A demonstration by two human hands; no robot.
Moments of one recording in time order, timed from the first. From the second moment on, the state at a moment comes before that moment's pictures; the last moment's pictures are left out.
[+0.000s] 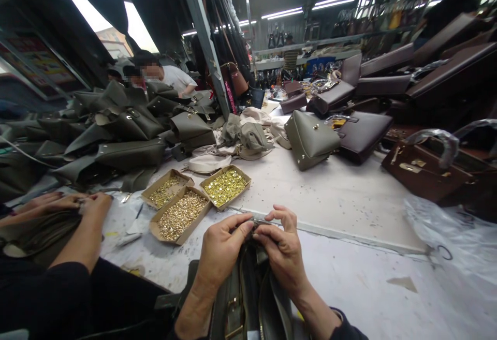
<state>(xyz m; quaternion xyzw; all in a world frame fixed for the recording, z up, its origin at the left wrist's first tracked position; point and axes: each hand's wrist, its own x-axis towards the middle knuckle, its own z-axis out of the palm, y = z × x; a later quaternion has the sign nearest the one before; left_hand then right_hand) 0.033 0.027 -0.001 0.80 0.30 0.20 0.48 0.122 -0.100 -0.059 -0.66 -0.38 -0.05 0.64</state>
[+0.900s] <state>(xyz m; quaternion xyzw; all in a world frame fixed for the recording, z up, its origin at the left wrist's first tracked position) 0.033 0.024 -0.002 0.81 0.29 0.21 0.48 0.126 -0.101 -0.051 -0.70 -0.42 -0.08 0.58</state>
